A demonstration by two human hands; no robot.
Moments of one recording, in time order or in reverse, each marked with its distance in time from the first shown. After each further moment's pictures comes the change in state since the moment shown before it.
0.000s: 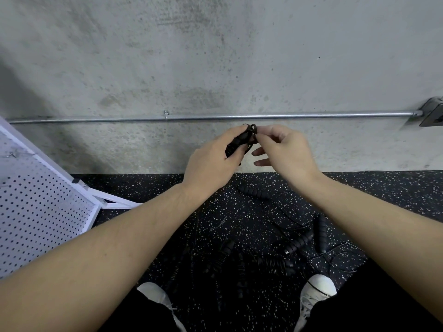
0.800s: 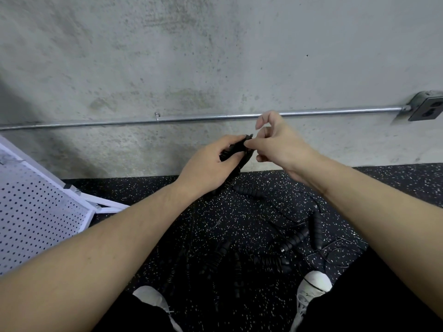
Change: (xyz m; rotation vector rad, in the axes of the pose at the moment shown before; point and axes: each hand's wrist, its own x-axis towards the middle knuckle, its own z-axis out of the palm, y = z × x) left_hand 0.005 -0.002 0.007 -0.230 -0.189 -0.029; right_hand 0.018 -0.009 -0.019 -0.031 -0.168 0.090
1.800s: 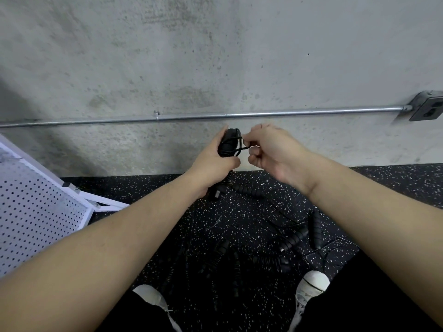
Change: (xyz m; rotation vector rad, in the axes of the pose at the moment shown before) left_hand 0.013 -0.001 0.011 -0.208 -0.045 -0.342; right_hand 0.008 0.000 0.020 0.465 0.060 0.307
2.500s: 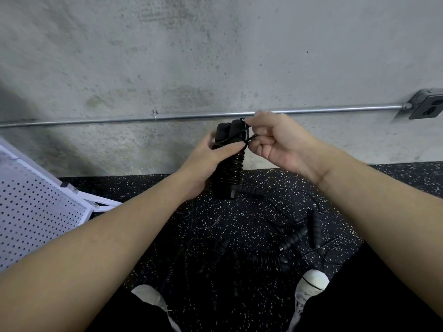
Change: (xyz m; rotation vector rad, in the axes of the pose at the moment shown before) left_hand -0.006 0.001 -0.004 -0.483 -0.072 -0.024; right_hand 0.008 -0.015 -0.019 0.151 -0.229 -0.025
